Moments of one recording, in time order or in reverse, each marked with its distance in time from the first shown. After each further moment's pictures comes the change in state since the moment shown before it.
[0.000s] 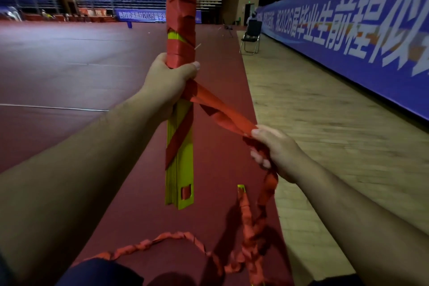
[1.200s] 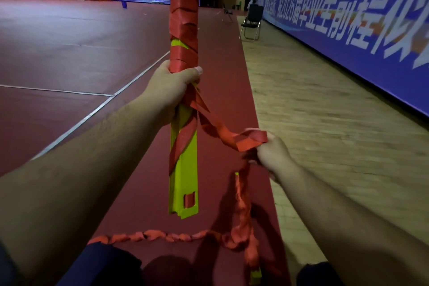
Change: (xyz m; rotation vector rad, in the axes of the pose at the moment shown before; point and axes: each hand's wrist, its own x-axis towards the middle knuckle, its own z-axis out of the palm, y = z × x) left_hand -0.009 -0.040 -0.007 -0.105 -0.058 -0.131; right_hand 0.029 0.060 0.029 0.080 0.221 0.277
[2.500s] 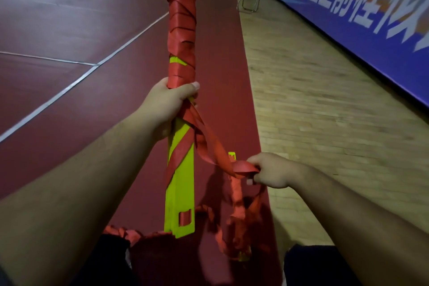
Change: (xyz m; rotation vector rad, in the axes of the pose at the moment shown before) left_hand 0.002 -0.096 -0.007 -0.110 -0.055 -0.225; right_hand 0.022 0.070 -0.024 -1.049 -0.511 -0.055
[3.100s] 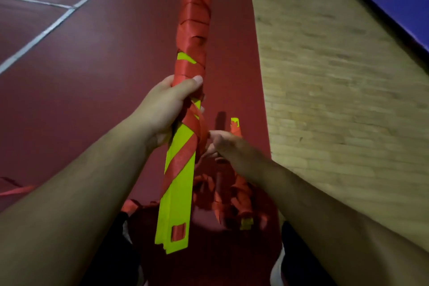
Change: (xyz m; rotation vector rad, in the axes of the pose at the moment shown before) left_hand 0.016 -0.089 -0.015 -0.028 -0.061 -0.212; right_hand 0.055 -0.048 0.077 0.825 0.039 -0.065
